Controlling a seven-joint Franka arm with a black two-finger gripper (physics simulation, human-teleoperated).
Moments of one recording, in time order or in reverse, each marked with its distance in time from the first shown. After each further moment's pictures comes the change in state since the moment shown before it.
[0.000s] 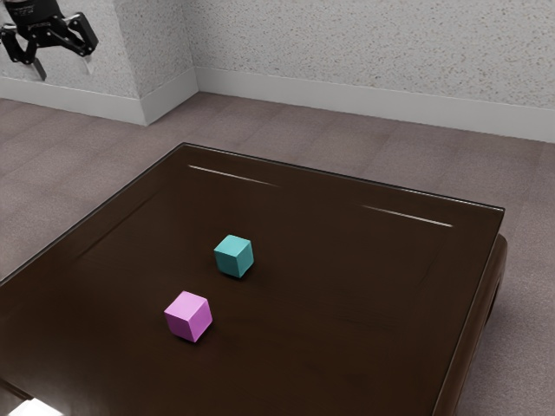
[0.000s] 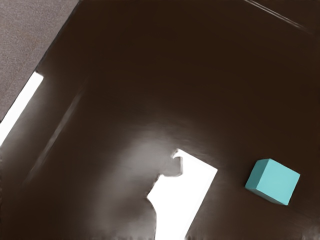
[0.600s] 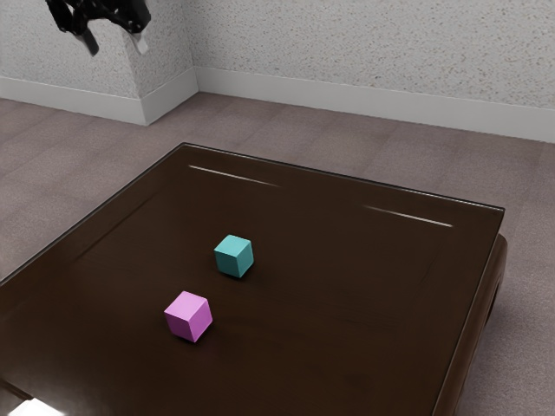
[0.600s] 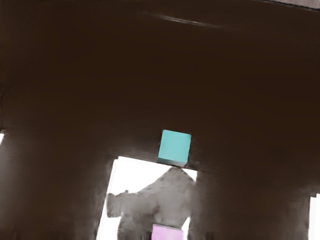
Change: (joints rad) arm -0.286 -0.113 -0.065 0.134 0.080 -0.100 -0.015
